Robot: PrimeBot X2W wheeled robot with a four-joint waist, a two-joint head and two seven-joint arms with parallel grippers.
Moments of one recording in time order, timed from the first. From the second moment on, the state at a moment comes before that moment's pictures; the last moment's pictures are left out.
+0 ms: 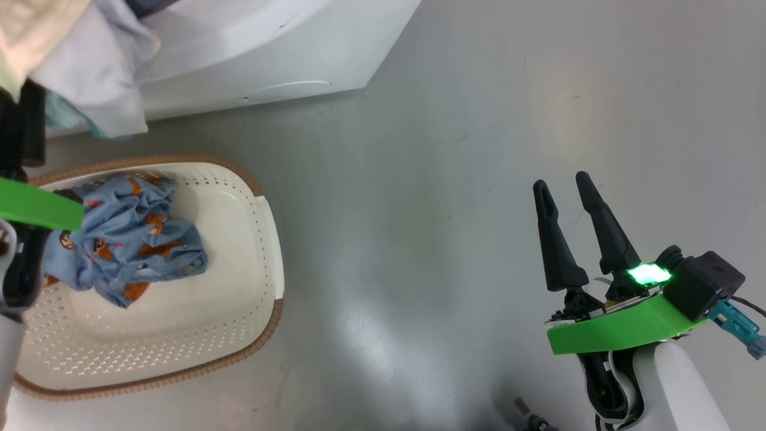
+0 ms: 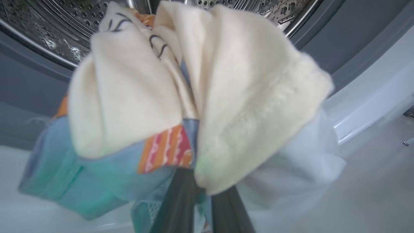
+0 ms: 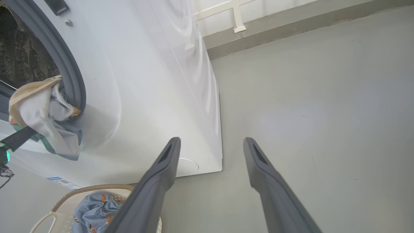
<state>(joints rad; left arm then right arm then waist) -0.76 0.51 -0.40 0.42 -0.72 -0.13 -0.25 -0.25 -0.05 0.12 0.01 0.43 0.13 -0.26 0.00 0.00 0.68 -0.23</state>
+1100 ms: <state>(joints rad) -1.29 0.57 -0.39 0.65 -0.54 -0.12 -0.11 -0.25 -0.05 0.18 -0.01 0.48 0.13 -0.26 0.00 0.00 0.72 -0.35</state>
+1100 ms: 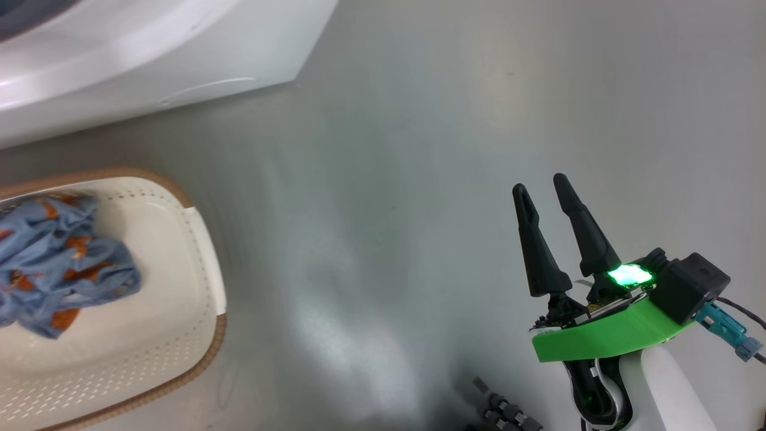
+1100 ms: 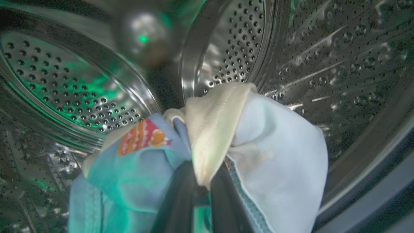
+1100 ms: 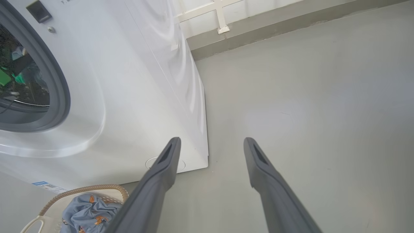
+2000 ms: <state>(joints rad) -1.41 0.50 -0.49 0.97 -0.57 -0.13 -0.17 -0.25 -0.04 0.18 -0.01 0.49 0.13 -0.26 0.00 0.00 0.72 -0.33</state>
